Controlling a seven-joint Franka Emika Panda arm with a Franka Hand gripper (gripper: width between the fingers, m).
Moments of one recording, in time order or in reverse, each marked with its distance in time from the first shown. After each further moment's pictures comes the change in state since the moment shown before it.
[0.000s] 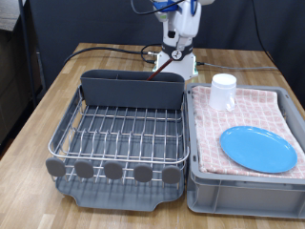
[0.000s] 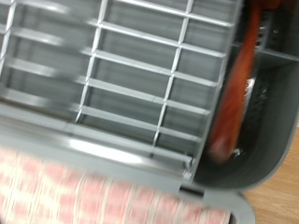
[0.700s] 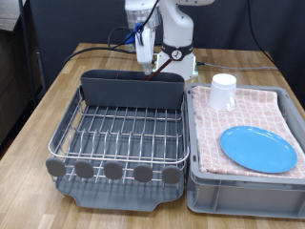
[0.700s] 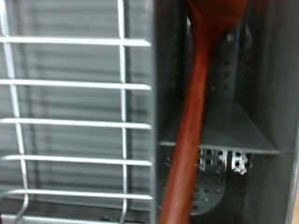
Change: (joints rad) arm -0.095 0.097 -0.213 -0.151 0.070 0.235 -0.041
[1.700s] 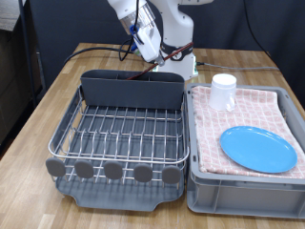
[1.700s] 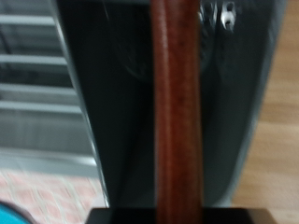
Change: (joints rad) arm 0.238 0.000 -0.413 -0.027 0.478 -0.122 -0.478
